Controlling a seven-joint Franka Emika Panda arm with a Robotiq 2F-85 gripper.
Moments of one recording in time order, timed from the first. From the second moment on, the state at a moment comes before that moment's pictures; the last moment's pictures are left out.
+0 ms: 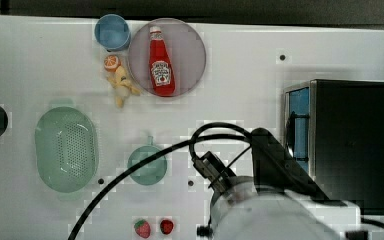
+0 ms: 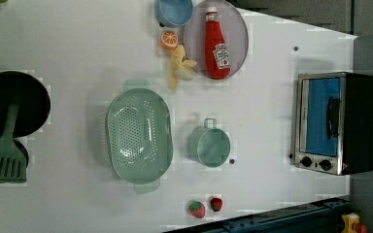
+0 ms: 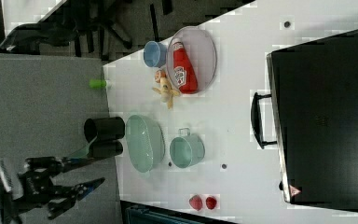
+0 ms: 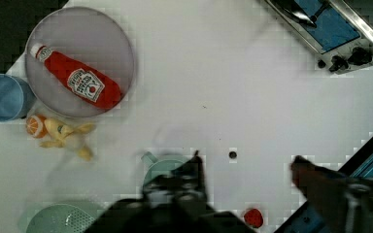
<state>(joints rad) 0.01 -0.43 -0.08 -1.93 -0.03 -0.02 -0.02</state>
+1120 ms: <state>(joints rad) 0.00 -0.20 -0.33 -1.99 -0.03 0.15 -0.66</state>
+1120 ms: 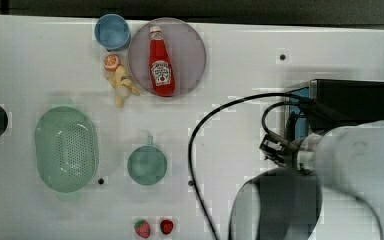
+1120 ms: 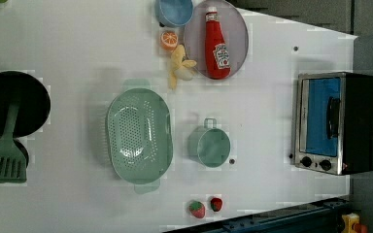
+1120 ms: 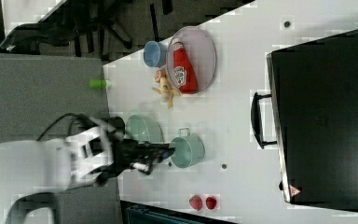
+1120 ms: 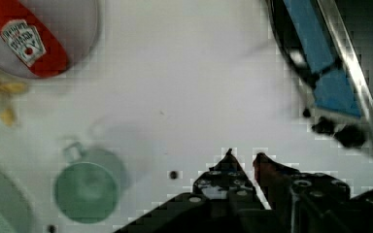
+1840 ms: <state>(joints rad) -0.03 0.04 -0.49 -2.11 -0.07 0.59 -1.12</state>
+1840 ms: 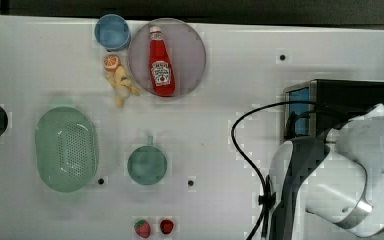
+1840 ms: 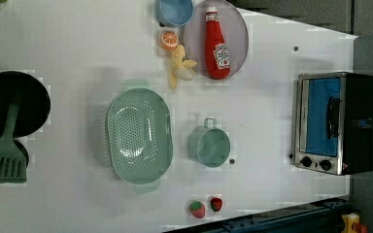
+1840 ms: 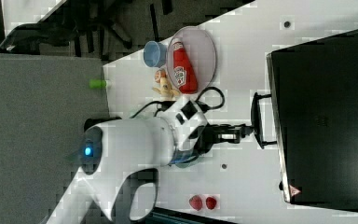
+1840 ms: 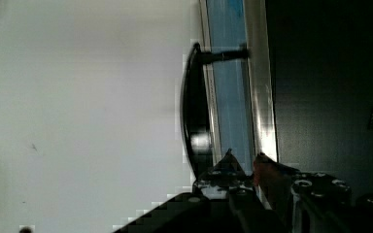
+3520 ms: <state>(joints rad) 0.08 0.23 -0.43 -2.24 -0.55 0.88 -0.74</state>
